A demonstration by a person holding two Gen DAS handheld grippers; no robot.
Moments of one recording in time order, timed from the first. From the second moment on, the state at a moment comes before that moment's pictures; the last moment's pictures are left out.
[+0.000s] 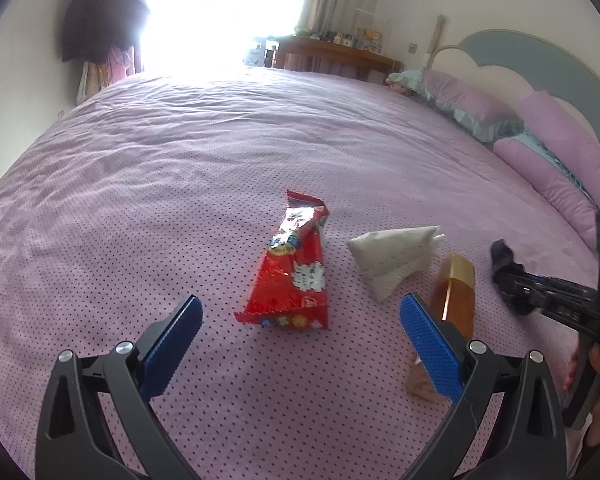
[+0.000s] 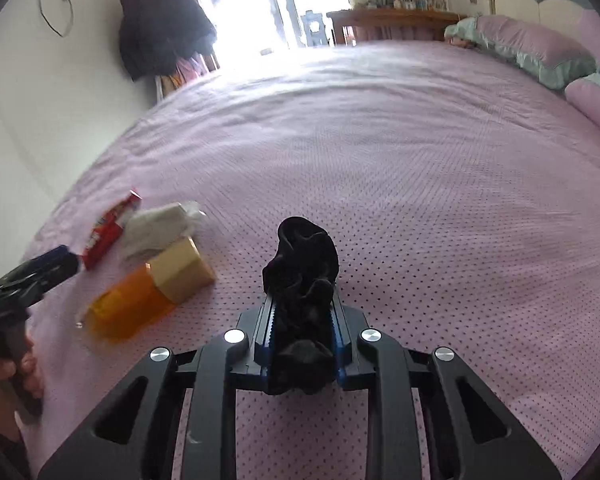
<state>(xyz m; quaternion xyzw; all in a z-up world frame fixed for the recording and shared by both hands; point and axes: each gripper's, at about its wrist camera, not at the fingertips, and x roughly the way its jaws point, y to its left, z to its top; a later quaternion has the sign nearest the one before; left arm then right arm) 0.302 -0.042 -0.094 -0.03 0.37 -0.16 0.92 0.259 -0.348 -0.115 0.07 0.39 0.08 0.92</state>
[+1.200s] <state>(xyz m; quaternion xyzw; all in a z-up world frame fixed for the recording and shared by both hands) 0.110 -0.104 -0.042 0.04 0.30 -0.29 0.91 0.042 -0.369 -0.063 0.08 0.33 0.13 0.93</state>
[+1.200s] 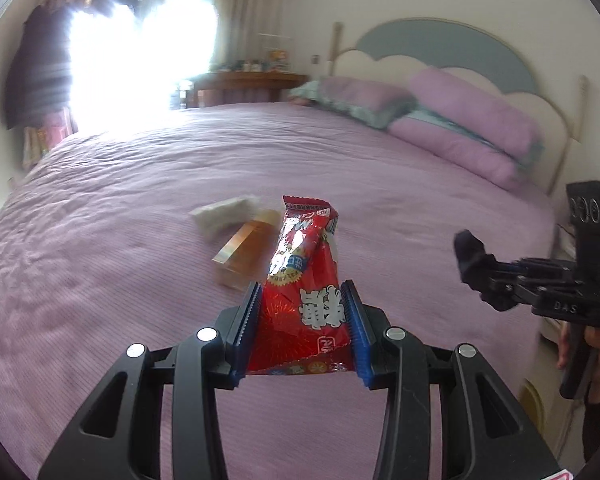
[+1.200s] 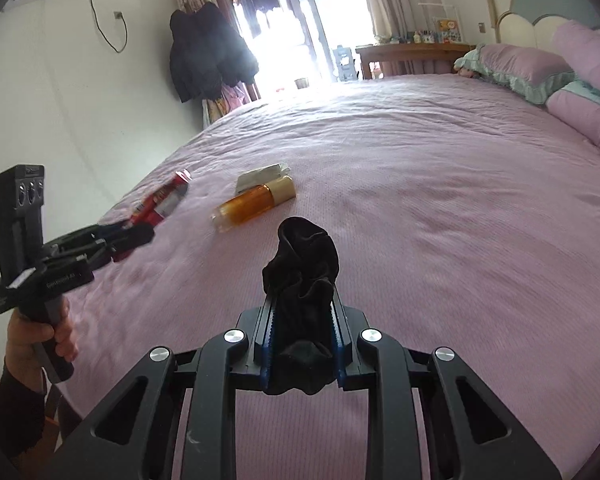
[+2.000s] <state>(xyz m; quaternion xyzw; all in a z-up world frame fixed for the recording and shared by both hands) -0.085 -0.297 -0.144 0.09 0.39 -0.54 0.74 -0.231 -0.494 -0.182 0.21 0.39 -0.11 0.89</state>
